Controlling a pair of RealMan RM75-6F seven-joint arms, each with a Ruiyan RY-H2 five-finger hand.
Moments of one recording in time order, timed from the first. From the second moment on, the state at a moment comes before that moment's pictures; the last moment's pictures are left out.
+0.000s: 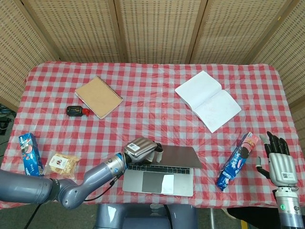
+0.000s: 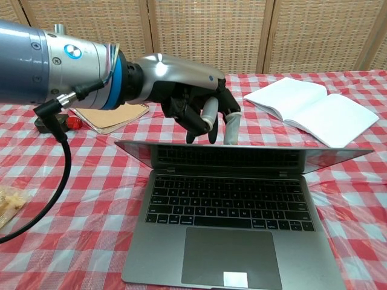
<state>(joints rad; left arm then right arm) -1.22 -1.34 -0.14 -1.95 0.70 0.75 0.29 0.11 -1.23 0.11 -1.55 -1.38 1.43 -0.10</state>
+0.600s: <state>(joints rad) -1.17 -1.41 -0.06 -1.92 0.77 0.72 0.25 0.10 -1.22 0.11 -1.57 -1.39 1.44 -0.10</state>
